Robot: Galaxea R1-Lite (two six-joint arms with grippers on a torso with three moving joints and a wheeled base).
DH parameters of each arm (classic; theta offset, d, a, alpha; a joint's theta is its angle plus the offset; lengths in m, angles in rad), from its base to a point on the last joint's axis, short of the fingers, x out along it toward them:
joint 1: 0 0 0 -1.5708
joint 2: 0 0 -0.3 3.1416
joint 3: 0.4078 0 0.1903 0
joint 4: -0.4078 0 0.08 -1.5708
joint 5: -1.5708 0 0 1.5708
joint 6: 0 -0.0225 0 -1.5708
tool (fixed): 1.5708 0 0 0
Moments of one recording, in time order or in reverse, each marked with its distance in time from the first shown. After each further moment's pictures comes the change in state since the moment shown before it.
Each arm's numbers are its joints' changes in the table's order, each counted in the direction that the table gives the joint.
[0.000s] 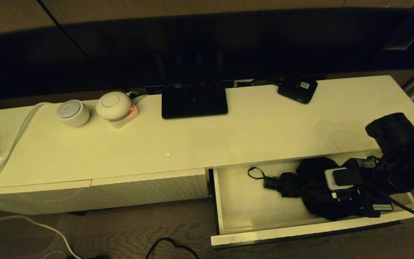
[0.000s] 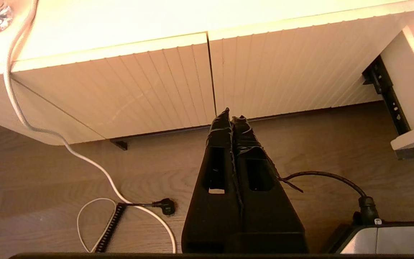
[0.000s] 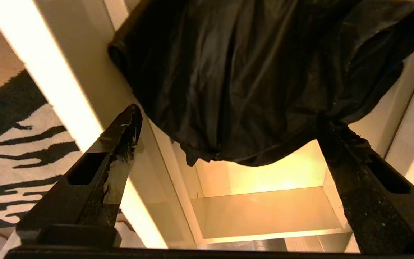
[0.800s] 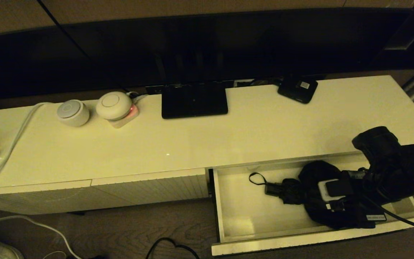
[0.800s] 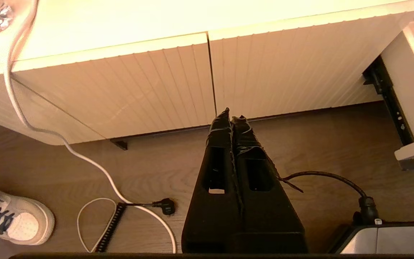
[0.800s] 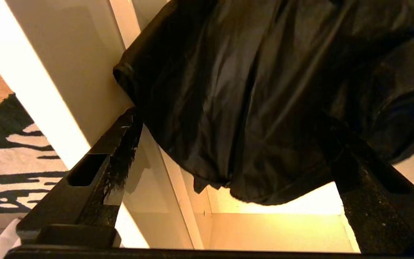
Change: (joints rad) left arm 0.000 0.000 0.000 0.000 0.000 0.000; right arm 0.016 0.069 -0.042 0.001 0.003 -0.001
